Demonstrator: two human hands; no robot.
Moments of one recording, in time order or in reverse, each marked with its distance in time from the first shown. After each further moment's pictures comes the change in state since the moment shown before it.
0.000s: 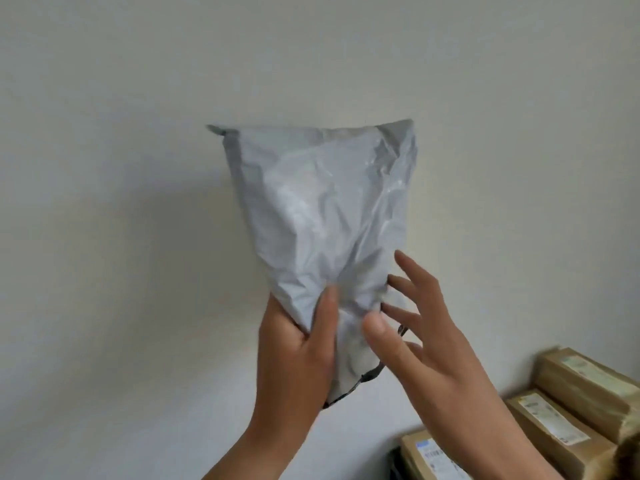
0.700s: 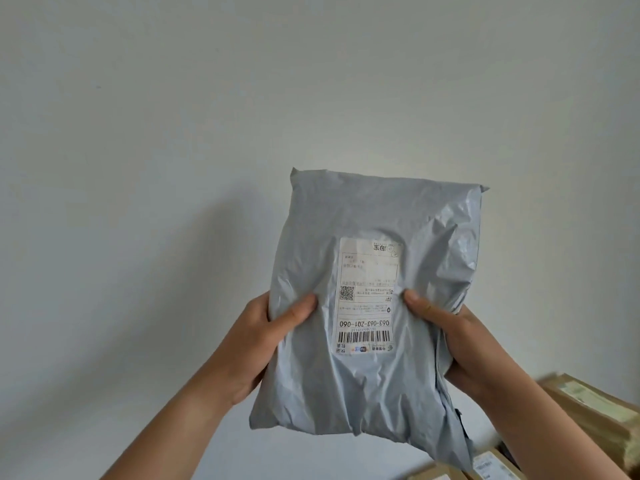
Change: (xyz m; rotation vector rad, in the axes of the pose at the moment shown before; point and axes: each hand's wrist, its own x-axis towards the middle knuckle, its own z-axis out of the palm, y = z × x) left_hand 0.072 0.020 -0.036 -0.221 -0.519 -0.377; right_hand 0.067 0.015 -0.051 0.674 0.033 0.287
